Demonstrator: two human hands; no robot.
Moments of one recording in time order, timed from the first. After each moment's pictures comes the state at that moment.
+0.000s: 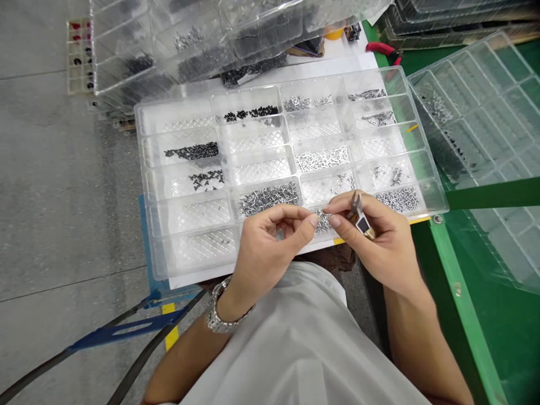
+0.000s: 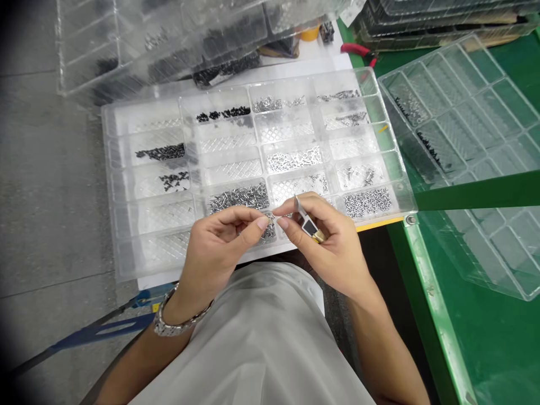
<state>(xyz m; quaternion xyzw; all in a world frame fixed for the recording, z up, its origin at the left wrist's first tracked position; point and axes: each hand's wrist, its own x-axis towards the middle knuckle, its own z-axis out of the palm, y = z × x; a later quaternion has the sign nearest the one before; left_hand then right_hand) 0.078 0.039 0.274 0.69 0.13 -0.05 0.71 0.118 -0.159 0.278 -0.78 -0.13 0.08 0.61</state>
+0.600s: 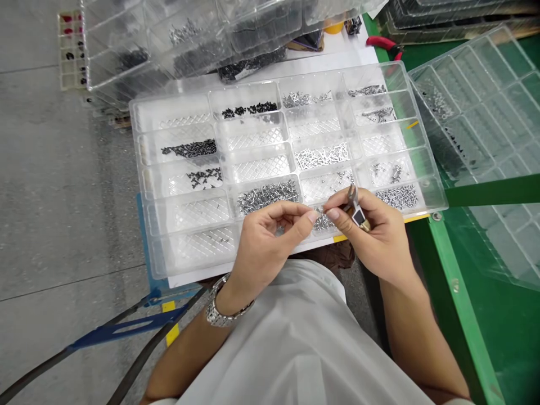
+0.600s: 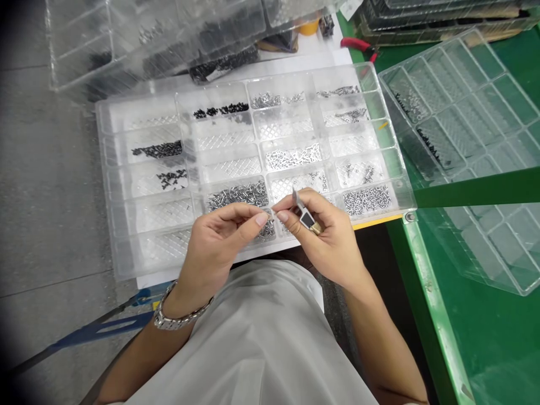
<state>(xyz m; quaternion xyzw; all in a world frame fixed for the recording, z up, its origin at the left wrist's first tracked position) 0.083 0.041 0.271 0.65 0.15 -0.07 0.74 0.121 -0.156 0.273 -0.79 -0.12 0.09 0.60</state>
